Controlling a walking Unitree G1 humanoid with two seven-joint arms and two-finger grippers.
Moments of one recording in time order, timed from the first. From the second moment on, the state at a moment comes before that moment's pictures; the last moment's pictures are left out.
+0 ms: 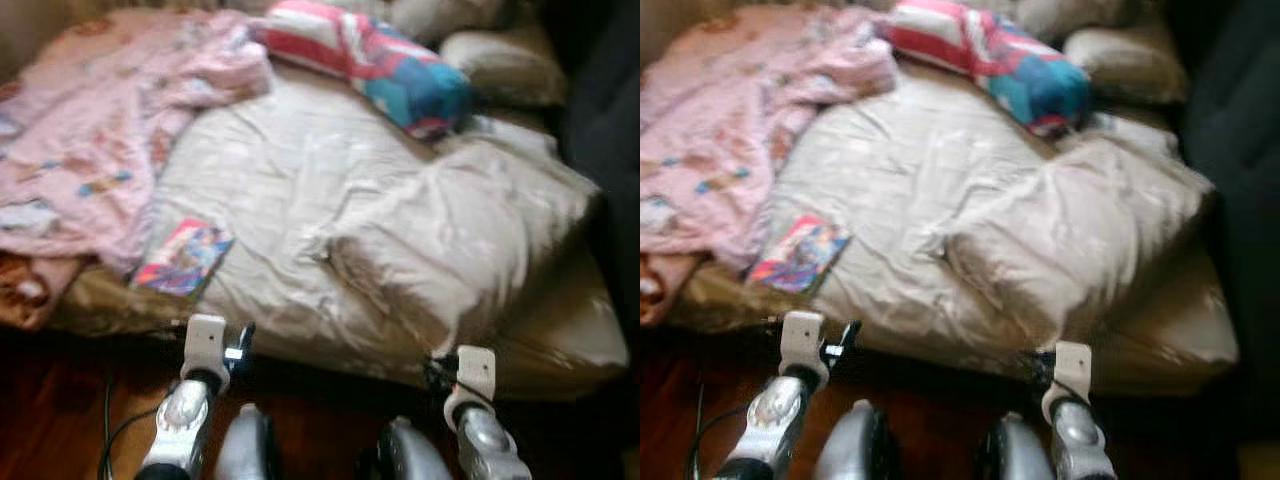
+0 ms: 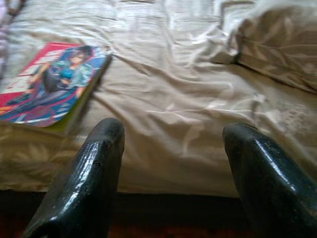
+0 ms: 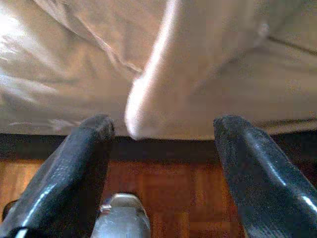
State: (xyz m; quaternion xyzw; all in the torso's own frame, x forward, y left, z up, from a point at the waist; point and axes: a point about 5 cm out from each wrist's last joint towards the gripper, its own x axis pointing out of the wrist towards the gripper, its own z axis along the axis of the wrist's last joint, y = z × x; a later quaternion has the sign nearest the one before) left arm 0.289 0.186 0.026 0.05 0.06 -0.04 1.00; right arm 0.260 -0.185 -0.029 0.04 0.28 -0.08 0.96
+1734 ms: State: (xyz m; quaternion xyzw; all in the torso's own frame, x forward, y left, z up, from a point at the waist) left arm 0.260 0.187 0.032 0.06 0.03 -0.06 1.00; right arm 0.302 -0.176 0.004 0.01 0.24 -0.07 0.97
